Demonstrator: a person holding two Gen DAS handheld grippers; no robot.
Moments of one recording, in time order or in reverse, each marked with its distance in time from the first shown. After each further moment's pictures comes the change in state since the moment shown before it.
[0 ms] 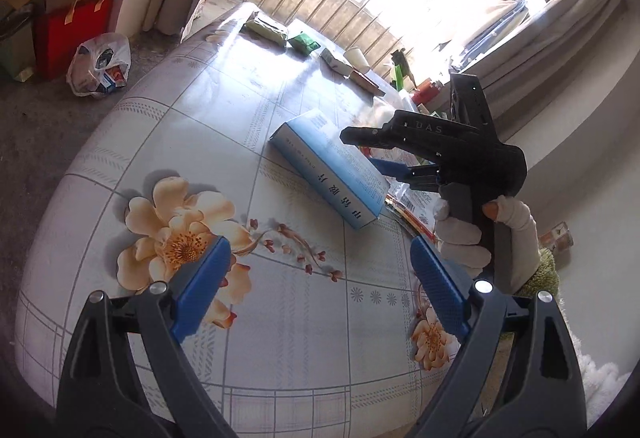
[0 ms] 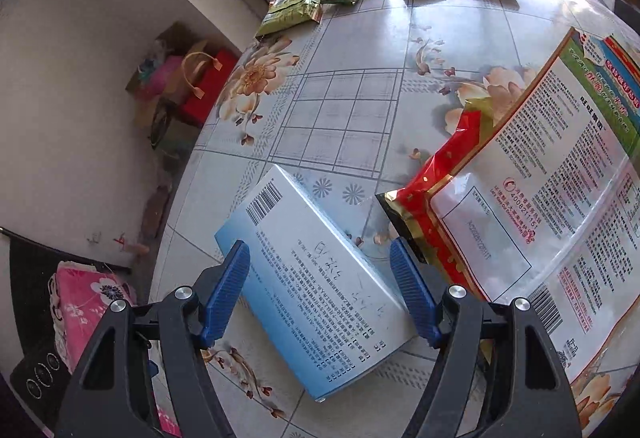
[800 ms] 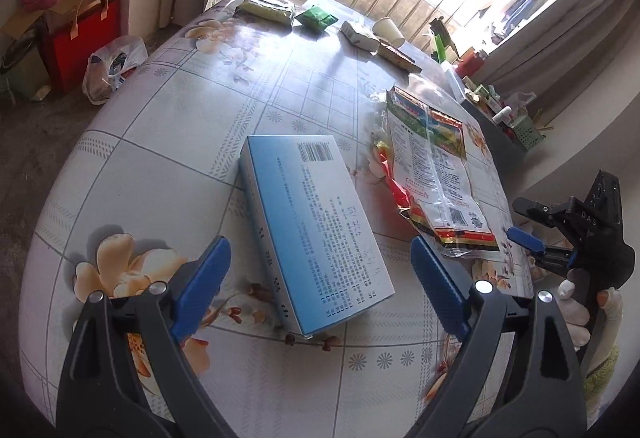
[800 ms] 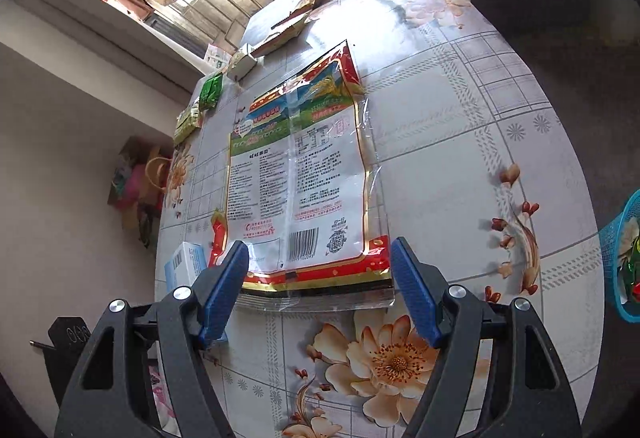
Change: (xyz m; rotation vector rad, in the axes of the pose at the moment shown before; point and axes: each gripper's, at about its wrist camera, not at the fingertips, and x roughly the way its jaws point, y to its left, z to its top) left arm 0.087 -0.041 0.041 0.038 0.111 0.219; right arm -0.123 -0.149 -0.049 0.382 -0.243 -0.088
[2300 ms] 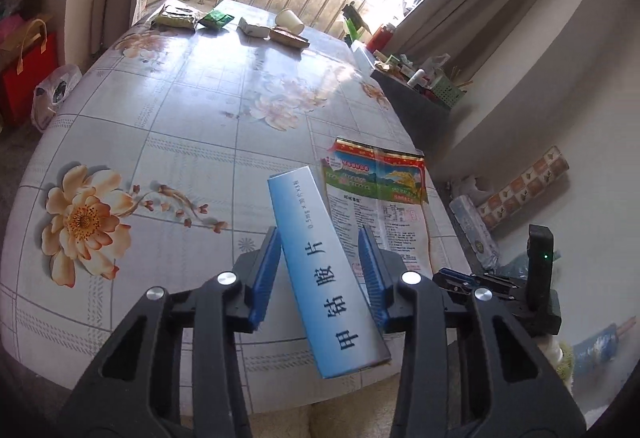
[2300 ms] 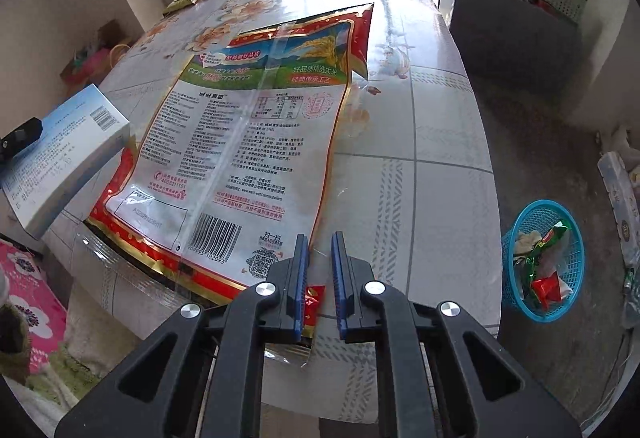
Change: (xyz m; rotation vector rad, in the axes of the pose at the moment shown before) left arm -0.091 -0.061 -0.094 0.206 0.001 -0.264; right arm -0.069 -0.048 -0.180 -0.392 -0.010 -0.284
